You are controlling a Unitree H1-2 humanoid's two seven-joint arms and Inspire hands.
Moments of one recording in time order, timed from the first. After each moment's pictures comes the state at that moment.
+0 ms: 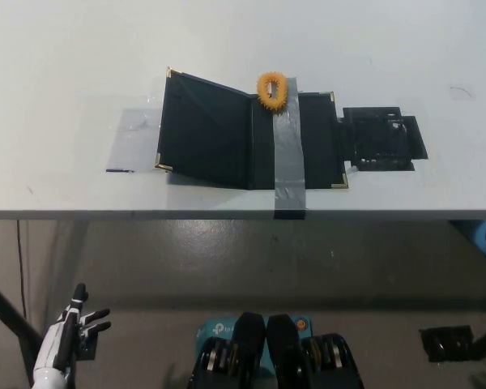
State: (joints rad) left_arm 0.01 0.08 0.17 -0.04 -0.02 0.45 -0.01; right_arm -0.05 -0.18 -0.33 0.26 0.41 0.16 -0.09
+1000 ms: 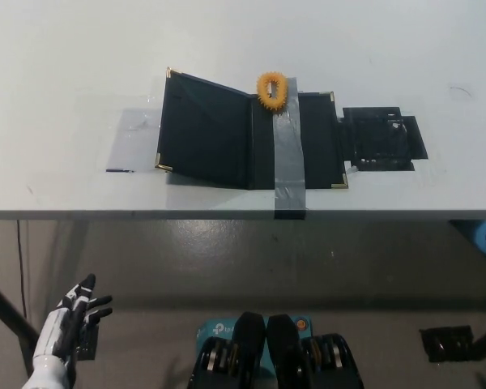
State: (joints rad) left_arm -0.01 0.08 0.17 -0.06 -0.03 0.45 -0.01; right_arm -0.07 -0.23 -0.31 0.29 0.33 0.18 -0.06
